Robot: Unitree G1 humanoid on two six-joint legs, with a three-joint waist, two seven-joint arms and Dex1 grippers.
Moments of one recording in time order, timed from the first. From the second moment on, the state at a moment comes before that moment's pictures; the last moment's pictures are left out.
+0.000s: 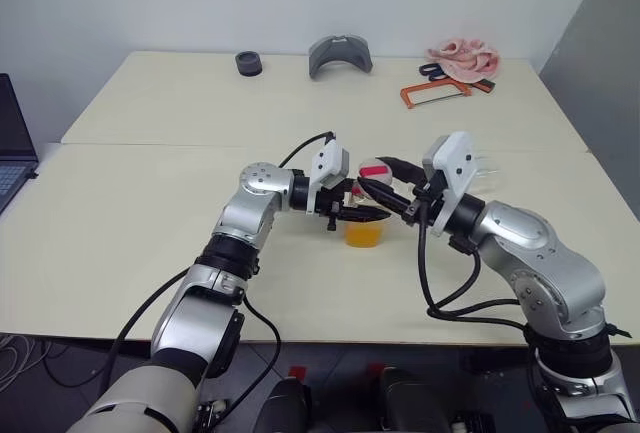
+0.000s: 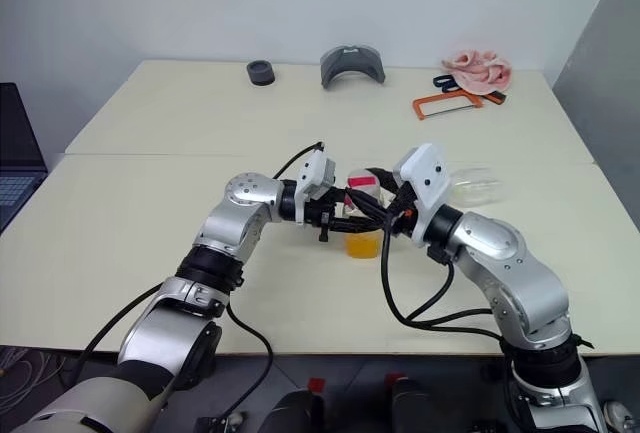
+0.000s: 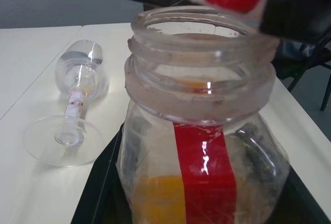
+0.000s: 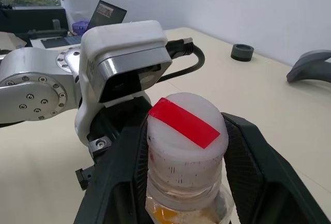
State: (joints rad) left arm -0.87 0.28 -0.19 0.56 -0.22 0.06 -1.36; right arm -0.45 -0.43 0.10 -0.55 0.44 0.69 0.48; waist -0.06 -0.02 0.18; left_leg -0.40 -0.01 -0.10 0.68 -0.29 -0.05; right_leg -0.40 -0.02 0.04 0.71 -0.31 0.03
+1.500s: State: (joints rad) left arm -0.86 0.44 0.09 0.64 -0.23 0.07 -0.90; right arm -0.08 -0.71 -0.15 -0.50 0.43 0.58 0.66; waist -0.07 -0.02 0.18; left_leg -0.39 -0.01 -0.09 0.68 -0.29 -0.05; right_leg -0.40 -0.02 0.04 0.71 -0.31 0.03
